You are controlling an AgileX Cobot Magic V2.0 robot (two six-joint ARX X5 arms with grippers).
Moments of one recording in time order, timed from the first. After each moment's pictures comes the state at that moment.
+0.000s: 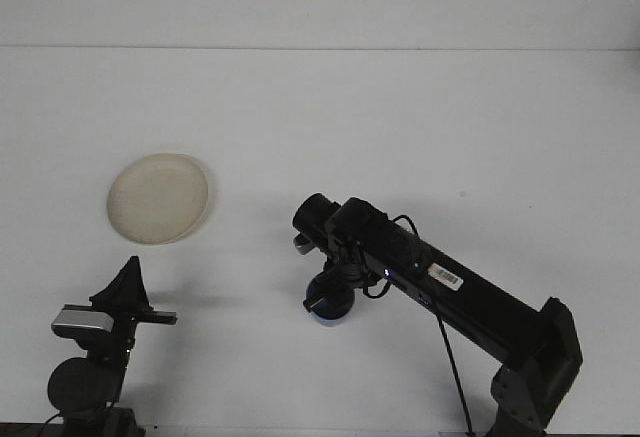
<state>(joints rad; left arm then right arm) -0.06 0.01 0.03 0.22 0.00 -0.04 0.82 1.82 1.59 -1.33 -0.01 0.24</state>
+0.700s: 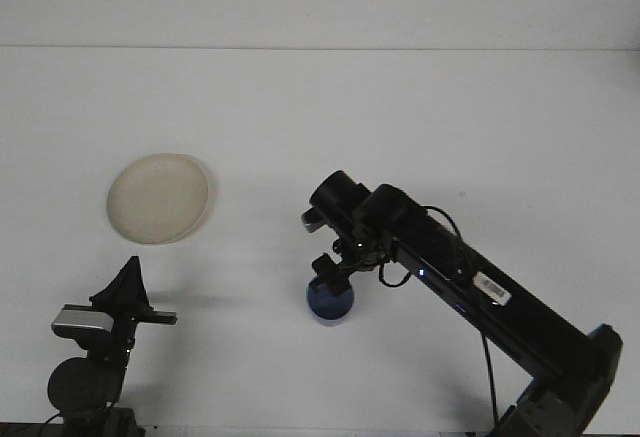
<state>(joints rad) -0.06 0.01 0.03 0.22 0.00 -0.04 0.75 1.70 1.68 -1.34 -0.03 0.19</state>
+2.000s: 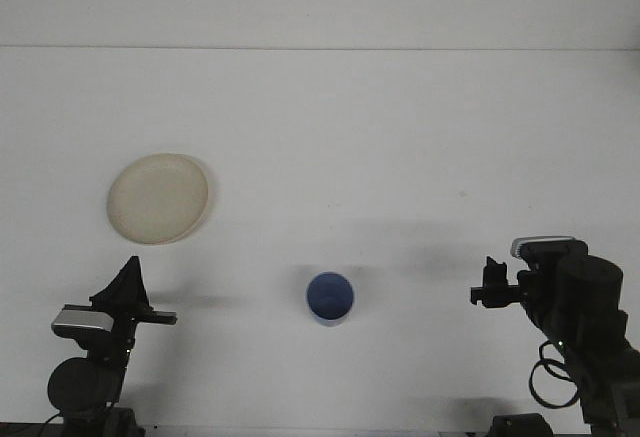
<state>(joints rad) -0.06 0.01 0.03 0.22 0.00 -0.04 0.06 0.72 0.93 -0.86 -0.06 0.05</state>
